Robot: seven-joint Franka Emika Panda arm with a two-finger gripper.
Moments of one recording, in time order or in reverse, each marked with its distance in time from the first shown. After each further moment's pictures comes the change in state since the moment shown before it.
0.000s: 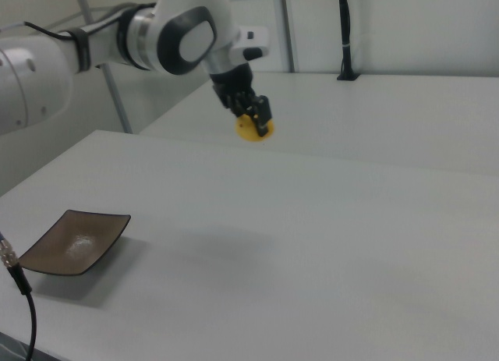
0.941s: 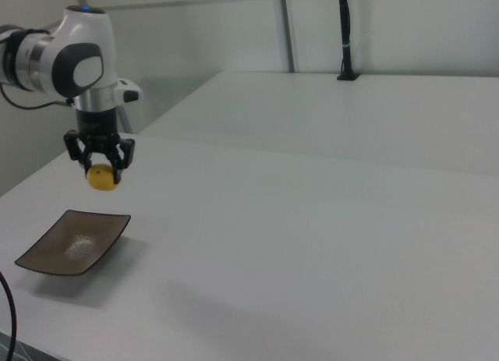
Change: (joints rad) arm 0.306 -0.233 0.076 -0.344 0.174 -0.259 -0.346
